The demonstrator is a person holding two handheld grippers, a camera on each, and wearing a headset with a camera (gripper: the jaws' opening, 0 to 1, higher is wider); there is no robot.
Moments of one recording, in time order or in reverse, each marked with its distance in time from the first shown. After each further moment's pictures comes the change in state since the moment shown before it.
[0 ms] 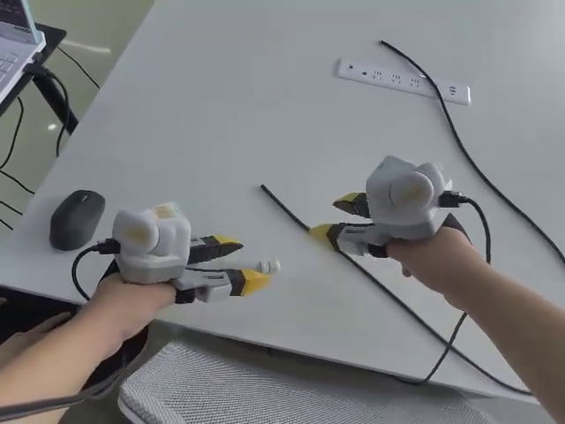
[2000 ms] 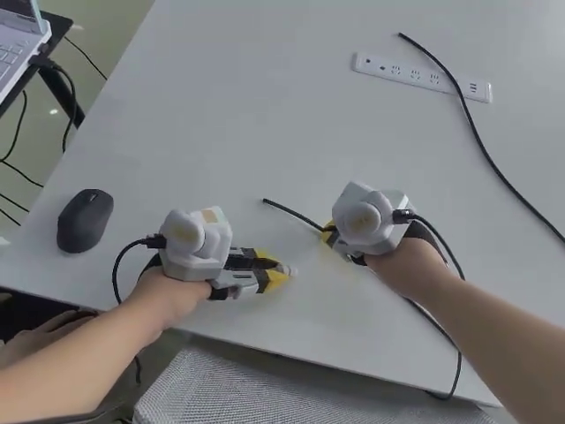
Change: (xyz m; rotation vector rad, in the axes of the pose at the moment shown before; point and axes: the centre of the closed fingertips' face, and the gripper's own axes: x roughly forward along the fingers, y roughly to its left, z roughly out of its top) left arm 0.041 0.017 -0.023 0.064 0.087 -0.098; right arm 0.091 -0.019 -0.050 -0.206 0.228 -0.052
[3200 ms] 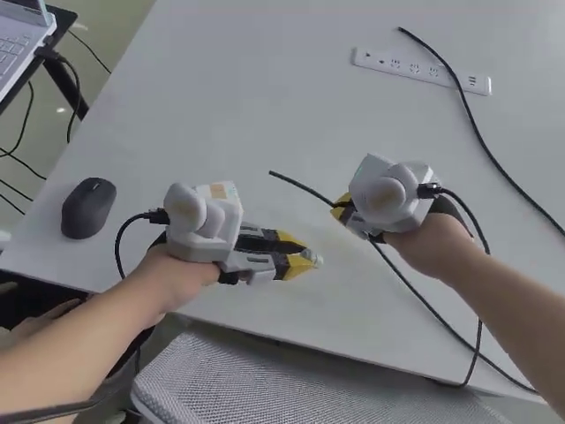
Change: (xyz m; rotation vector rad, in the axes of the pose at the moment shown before) left arm -0.005 -0.048 0.045 0.065 -0.070 -0.105; right arm -0.034 -0.004 0.017 -0.069 -0.043 0.004
